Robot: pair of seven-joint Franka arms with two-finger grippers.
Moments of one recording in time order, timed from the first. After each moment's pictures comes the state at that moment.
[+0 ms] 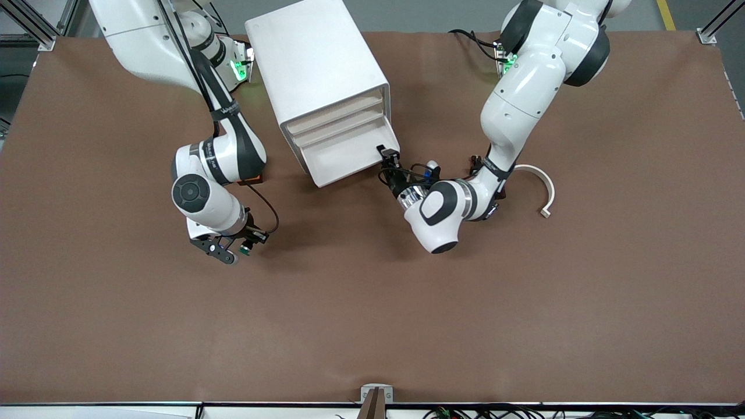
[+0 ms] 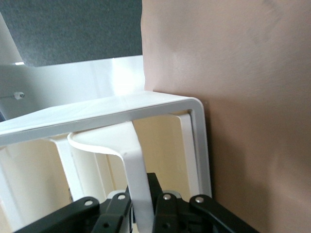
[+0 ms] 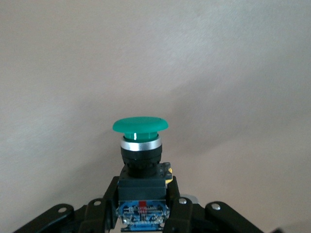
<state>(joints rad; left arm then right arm) -0.45 1.03 -0.16 -1.36 -0.92 1.45 -2.13 0.43 0.46 -0.09 -1.90 0.10 2.31 0.81</state>
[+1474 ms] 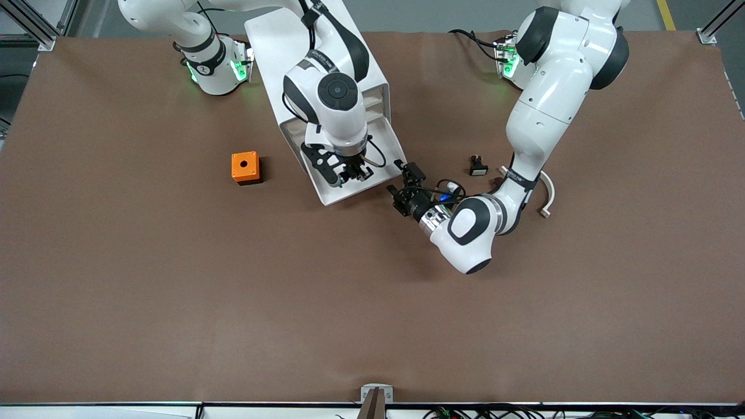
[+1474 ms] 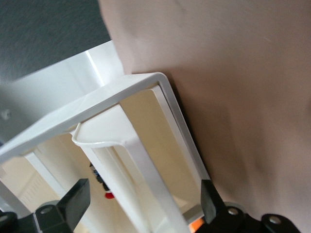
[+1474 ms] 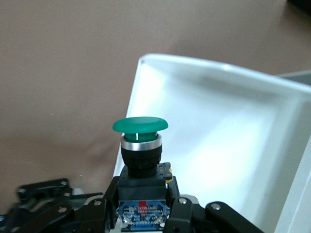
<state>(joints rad) -0.35 1.02 -0.17 -1.29 -0.93 1.46 -1.81 0.90 0.41 -0.09 -1.78 0.10 2.16 1.69</state>
